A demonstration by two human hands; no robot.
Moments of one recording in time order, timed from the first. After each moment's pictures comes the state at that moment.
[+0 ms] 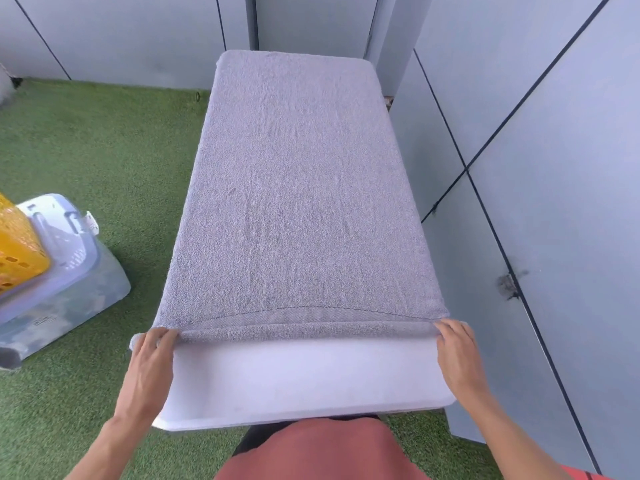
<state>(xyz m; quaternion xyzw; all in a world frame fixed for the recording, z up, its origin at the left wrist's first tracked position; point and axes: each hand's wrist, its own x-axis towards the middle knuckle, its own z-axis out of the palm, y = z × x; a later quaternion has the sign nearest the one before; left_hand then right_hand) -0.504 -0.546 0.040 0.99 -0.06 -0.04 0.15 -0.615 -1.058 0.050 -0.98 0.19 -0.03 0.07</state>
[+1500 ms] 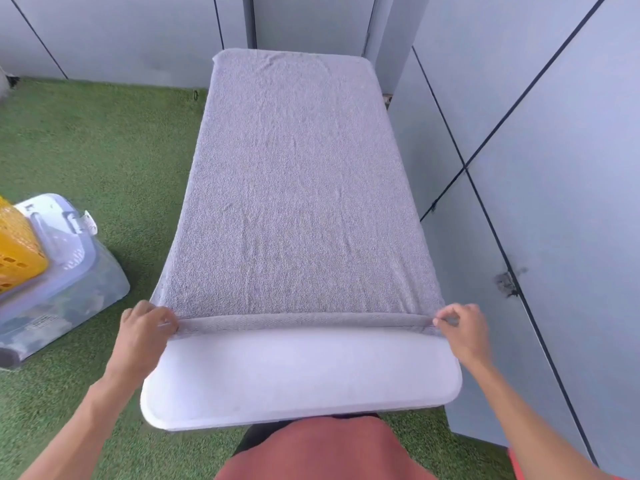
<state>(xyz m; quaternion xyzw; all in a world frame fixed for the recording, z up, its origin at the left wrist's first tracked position) -0.449 -0.542 0.063 0.97 -0.03 -0.05 0.22 -0.586 -1.074 0.079 -0.91 0.31 -0.02 0.28</state>
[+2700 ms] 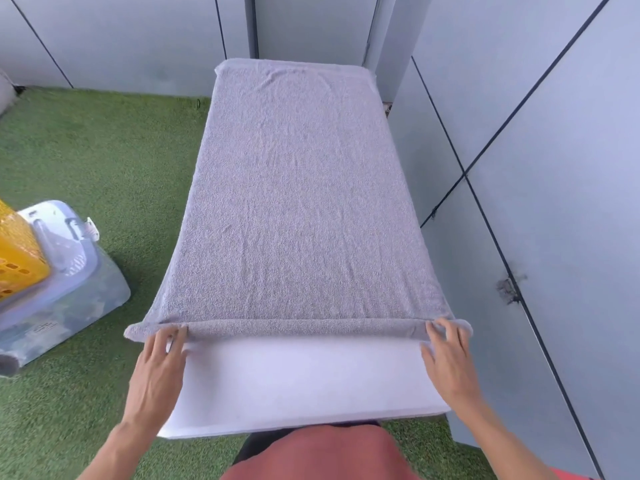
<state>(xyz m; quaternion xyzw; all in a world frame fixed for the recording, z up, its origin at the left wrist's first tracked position) -0.502 -0.555 0.040 0.99 -0.14 0.04 0.09 -0.615 -1.038 0.059 -0.98 0.16 -0.02 0.06</state>
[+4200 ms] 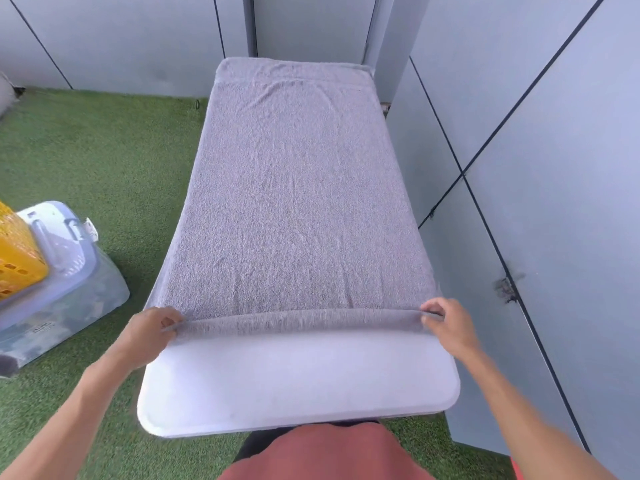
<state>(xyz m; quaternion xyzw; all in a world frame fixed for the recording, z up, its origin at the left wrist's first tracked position) -0.427 -0.549 0.083 0.95 -0.02 -0.23 0.21 -0.564 -1.076 0.081 -0.90 0.26 0.05 0.34</state>
